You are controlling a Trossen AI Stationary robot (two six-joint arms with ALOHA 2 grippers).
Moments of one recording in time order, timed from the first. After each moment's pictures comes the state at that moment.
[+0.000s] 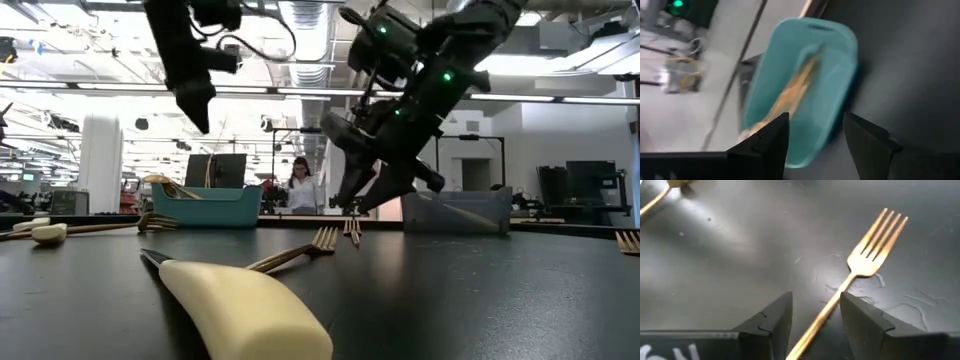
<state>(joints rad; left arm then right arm) 0.35 1.28 1.07 -0.93 -0.60 0.01 0.02 1.83 1.03 -0.12 0.44 0.92</state>
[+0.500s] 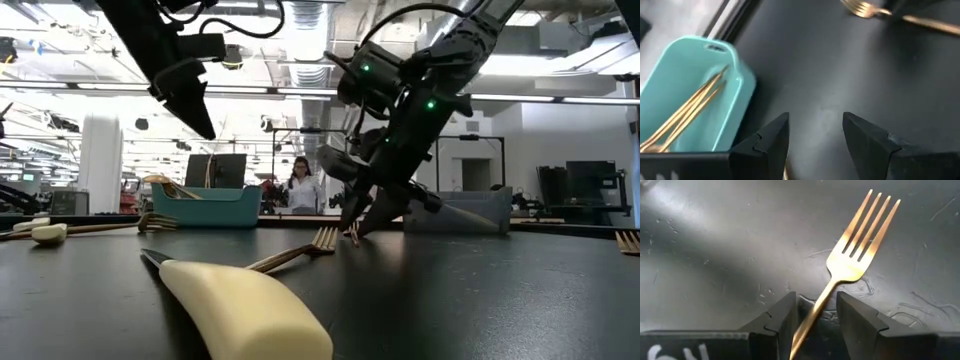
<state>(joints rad) 0.05 1.18 0.84 -0.68 -0.49 -0.25 -0.04 1.94 1.05 -0.11 0.37 0.97</state>
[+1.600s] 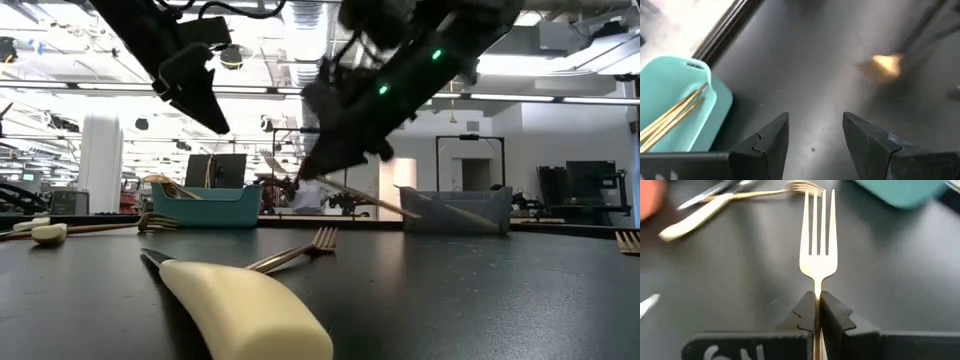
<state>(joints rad) -0.09 1.22 0.81 -0.54 -0.55 -0.34 0.13 1.86 1.07 0.13 0.43 0.34</state>
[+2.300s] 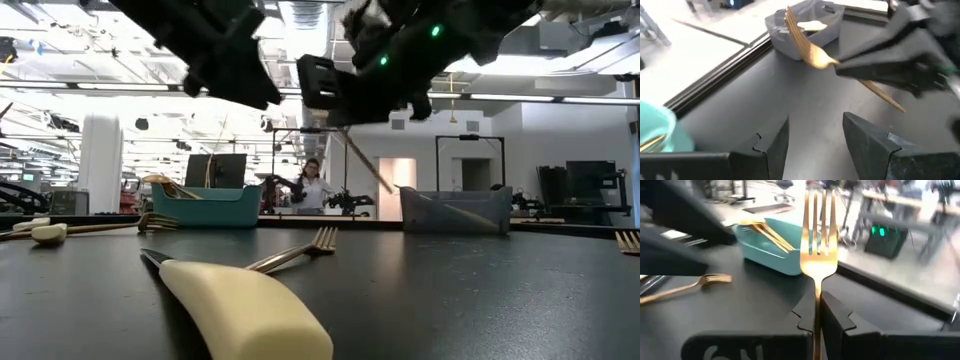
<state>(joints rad) -0.18 1.37 0.81 -0.09 -0.74 -0.40 0.22 1.87 1.07 0.31 1.15 0.39</state>
